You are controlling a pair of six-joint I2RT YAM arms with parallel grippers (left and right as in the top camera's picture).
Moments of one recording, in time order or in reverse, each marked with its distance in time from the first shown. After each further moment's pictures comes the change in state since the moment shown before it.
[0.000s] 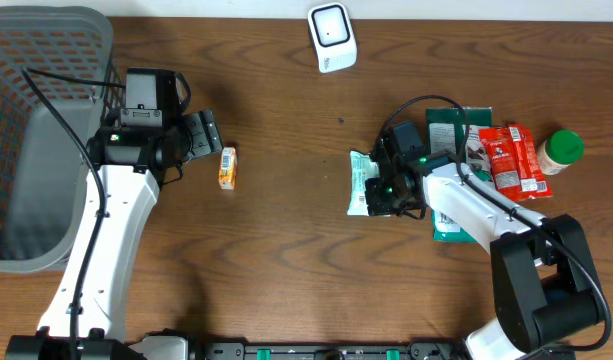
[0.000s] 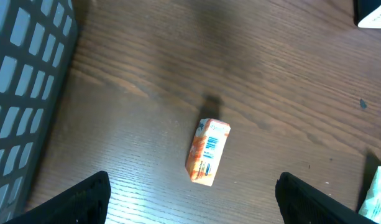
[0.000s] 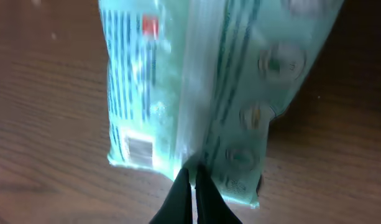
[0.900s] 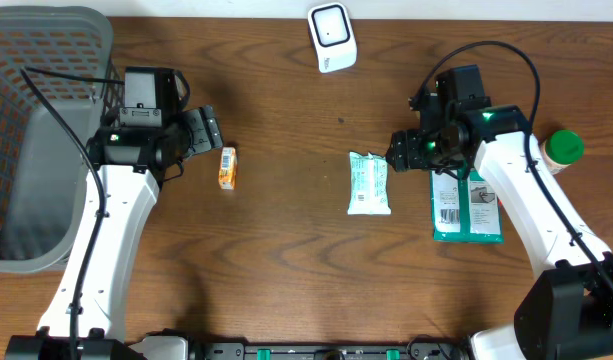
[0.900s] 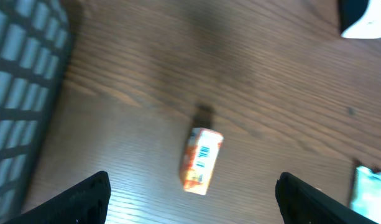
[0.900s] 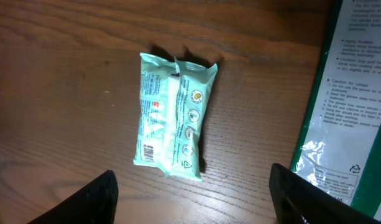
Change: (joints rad) left arm 0.000 0.000 0.000 0.038 0.023 0.000; right arm -0.182 -0.098 0.320 -0.287 -0.028 -0.112
